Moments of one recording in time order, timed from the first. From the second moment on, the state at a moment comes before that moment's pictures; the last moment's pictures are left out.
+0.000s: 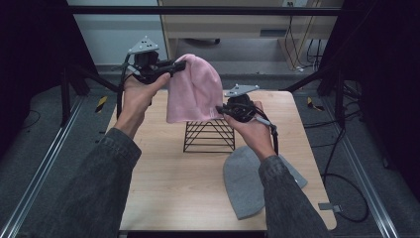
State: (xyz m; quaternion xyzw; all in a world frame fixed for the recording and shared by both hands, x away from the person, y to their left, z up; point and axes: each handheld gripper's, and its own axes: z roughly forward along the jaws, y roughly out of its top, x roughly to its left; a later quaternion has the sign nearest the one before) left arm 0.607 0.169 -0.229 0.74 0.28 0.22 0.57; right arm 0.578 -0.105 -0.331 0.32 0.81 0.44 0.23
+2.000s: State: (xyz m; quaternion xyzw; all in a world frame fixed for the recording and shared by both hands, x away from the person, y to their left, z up) left arm 0.582 0.131 -0.298 0.80 0.25 0.19 0.51; right arm 0.562 -0.143 -0.401 0.35 0.83 0.37 0.22
